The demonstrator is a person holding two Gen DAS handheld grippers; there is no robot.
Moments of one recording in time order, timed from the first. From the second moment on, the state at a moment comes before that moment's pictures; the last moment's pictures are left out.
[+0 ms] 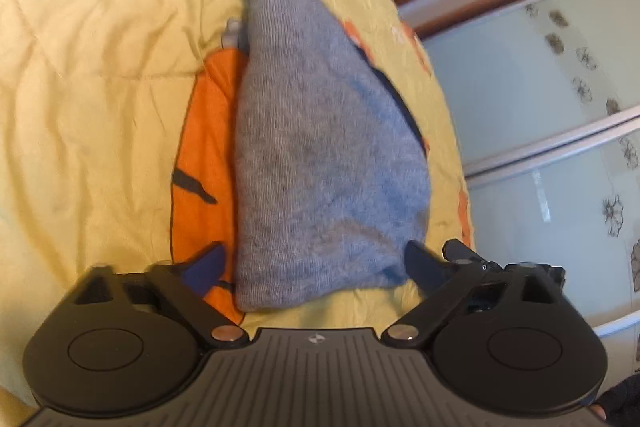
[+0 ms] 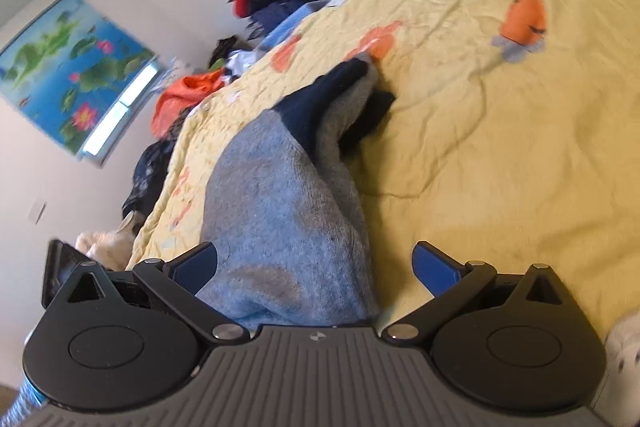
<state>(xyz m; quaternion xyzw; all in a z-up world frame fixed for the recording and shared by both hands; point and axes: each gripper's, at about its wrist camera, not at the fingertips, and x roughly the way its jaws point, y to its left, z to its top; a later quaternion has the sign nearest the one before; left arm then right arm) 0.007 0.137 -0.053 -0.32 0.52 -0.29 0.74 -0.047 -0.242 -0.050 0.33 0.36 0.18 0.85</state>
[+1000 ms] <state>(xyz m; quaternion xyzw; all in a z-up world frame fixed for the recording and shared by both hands) -0.034 0.191 -0.065 -0.32 0.56 -0.29 0.71 -0.093 -0.212 -0.048 0.32 0.40 0.21 0.83</state>
